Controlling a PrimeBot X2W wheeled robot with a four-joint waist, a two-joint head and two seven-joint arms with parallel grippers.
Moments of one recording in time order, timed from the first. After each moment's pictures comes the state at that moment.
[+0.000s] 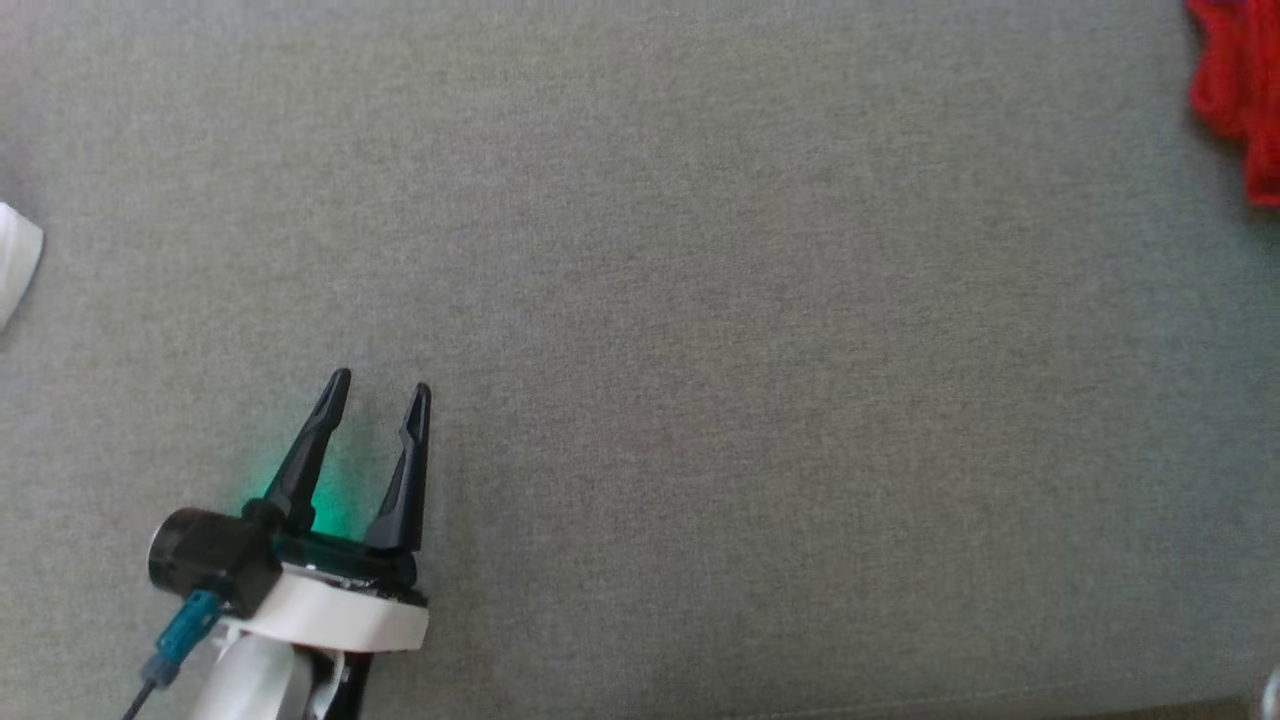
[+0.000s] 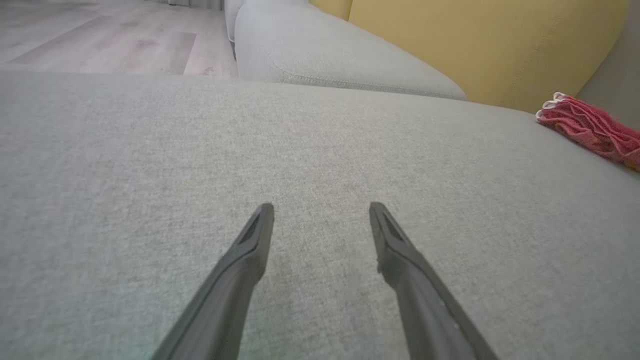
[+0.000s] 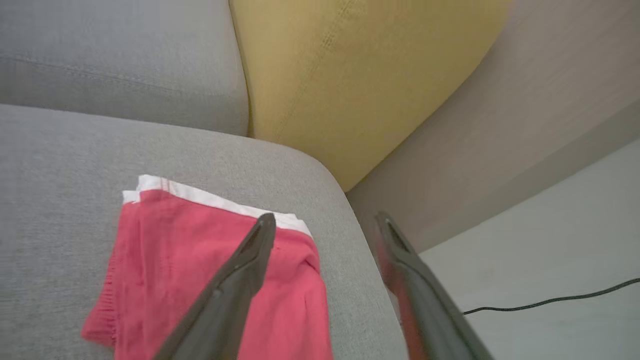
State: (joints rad) left arm -0.12 0.25 -0.29 0.15 -0.36 -0.13 -0.25; right arm -0.74 -0.28 -0.37 0.29 -0.38 0.12 0.48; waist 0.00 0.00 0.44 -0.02
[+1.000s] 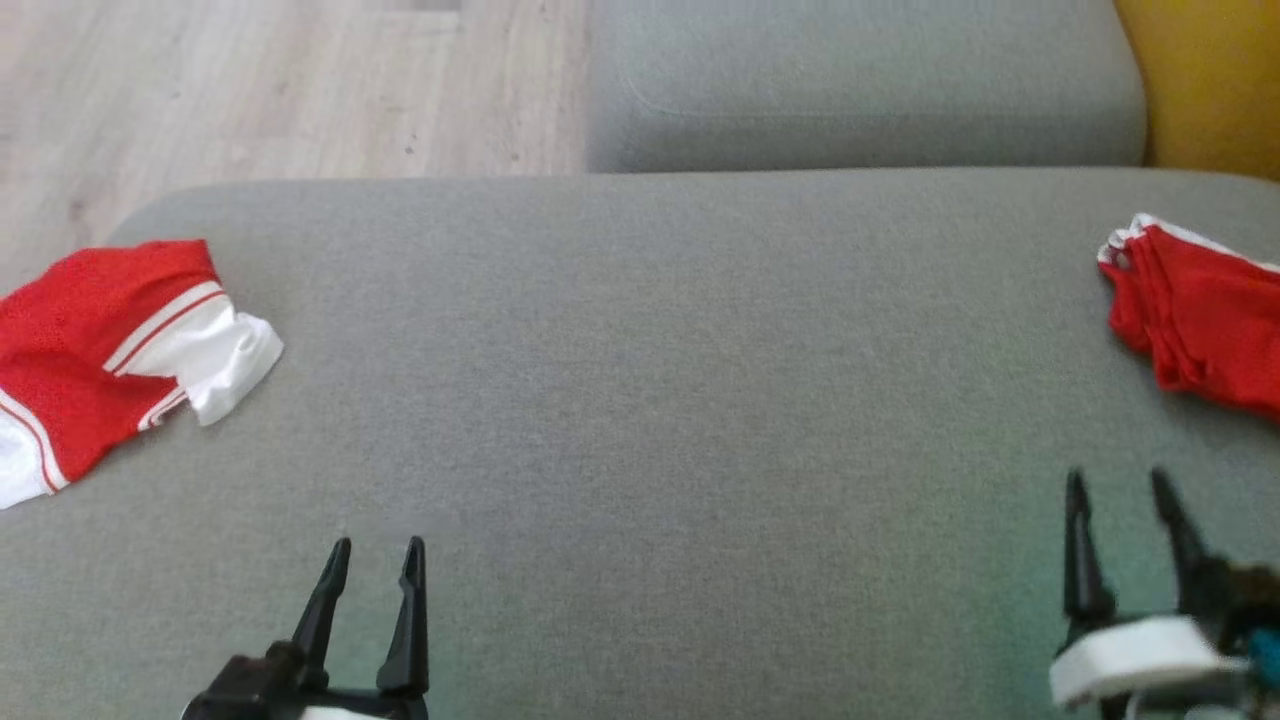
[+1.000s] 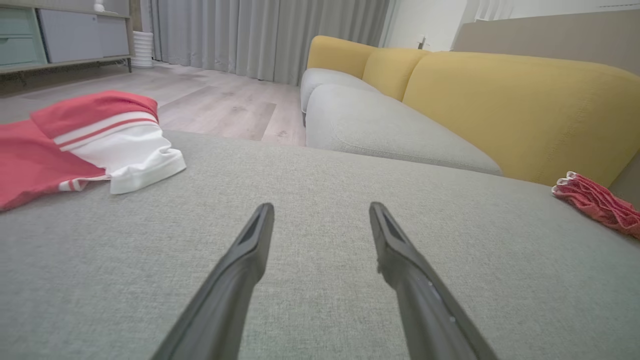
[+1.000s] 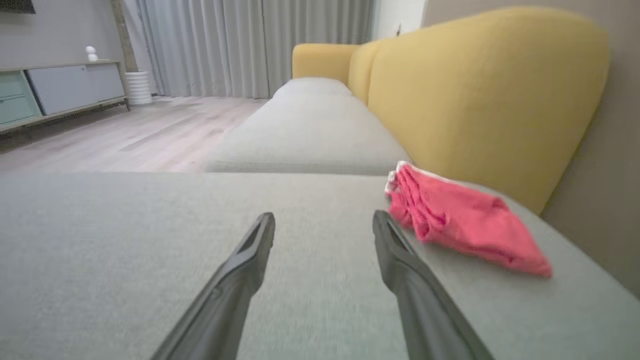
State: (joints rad) left arm 0.09 0.10 -0.16 0.26 -0.29 -0.13 -0.25; right arm 0.07 -0.04 -0.16 0.19 -0.01 0.12 -0.20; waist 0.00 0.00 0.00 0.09
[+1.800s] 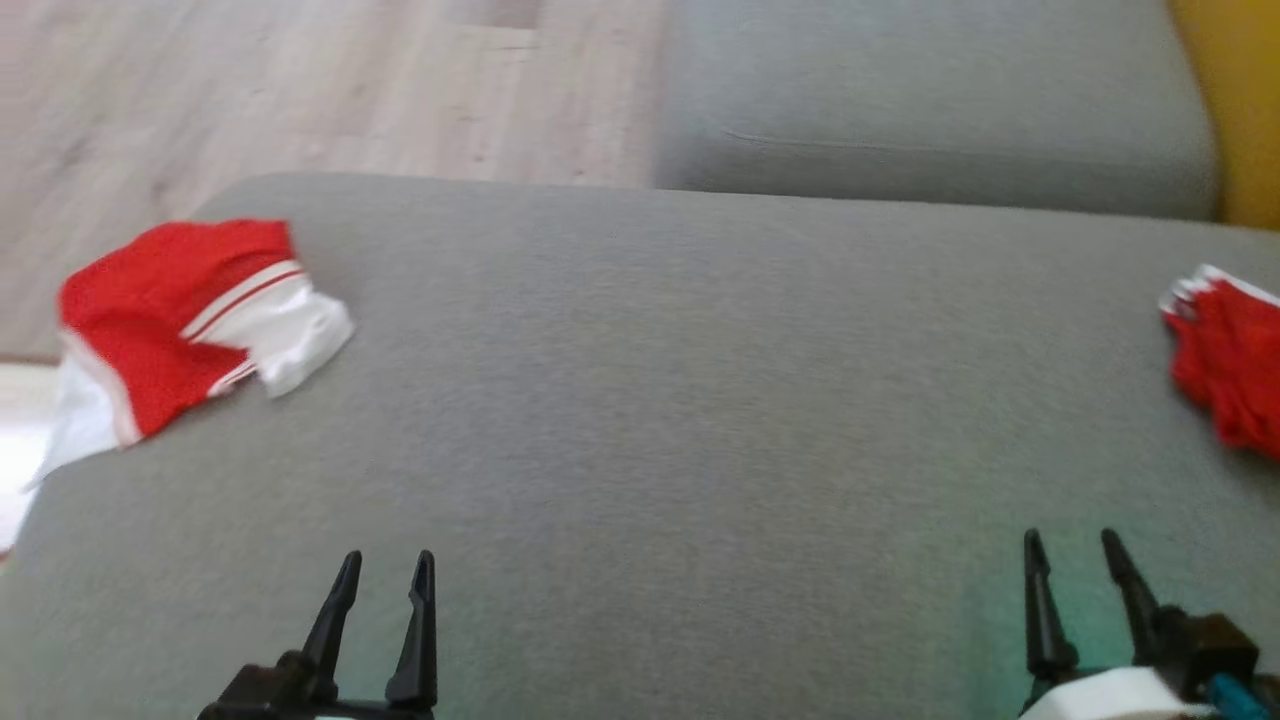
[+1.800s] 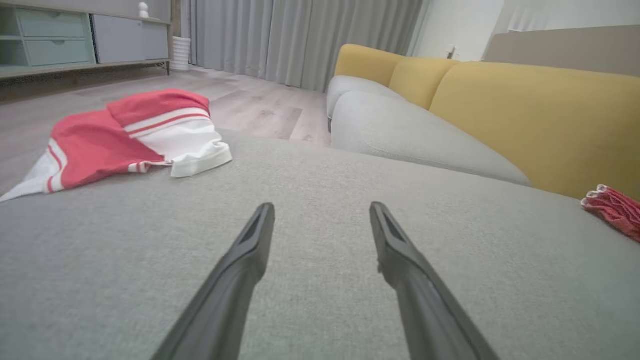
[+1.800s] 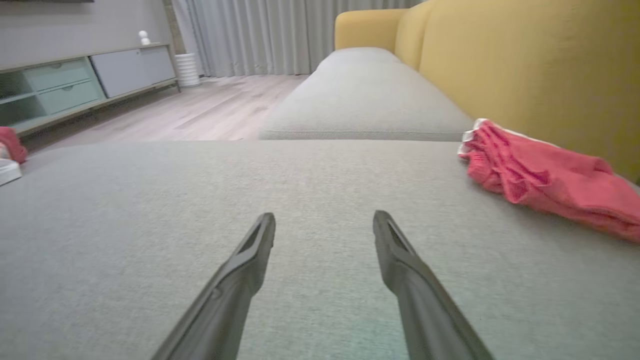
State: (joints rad) left arm 0.11 0.09 -0.16 0.27 -0.28 -0.13 -0.25; right arm 0.13 -0.04 -0.09 0.30 0.06 0.12 -0.25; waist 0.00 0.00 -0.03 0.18
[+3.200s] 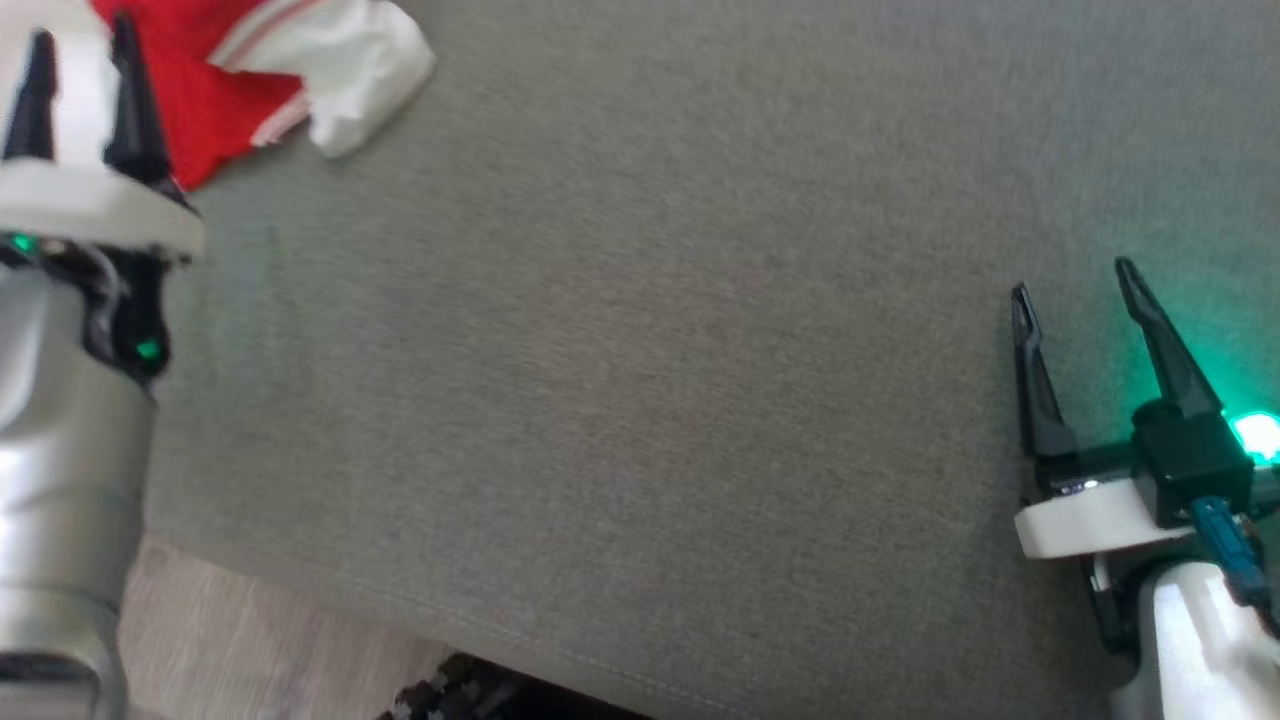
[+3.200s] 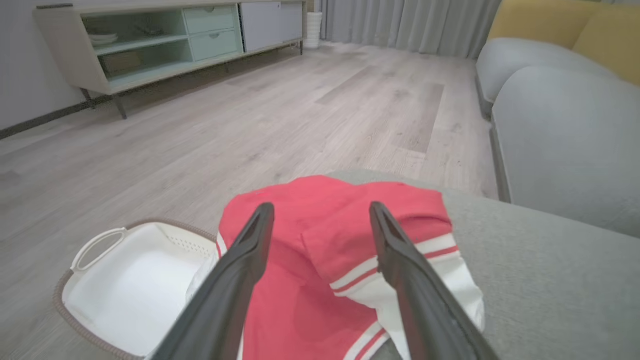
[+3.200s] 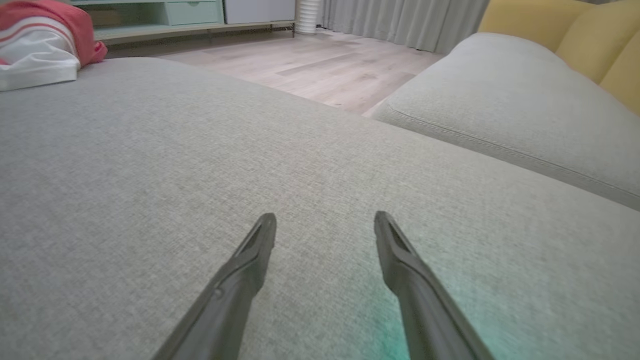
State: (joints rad) left arm -0.84 0.32 -0.21 0.80 -0.65 -0.13 -0.17; right arm -0.06 -0.05 -0.05 -0.07 -0.26 0.12 -0.11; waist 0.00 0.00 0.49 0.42
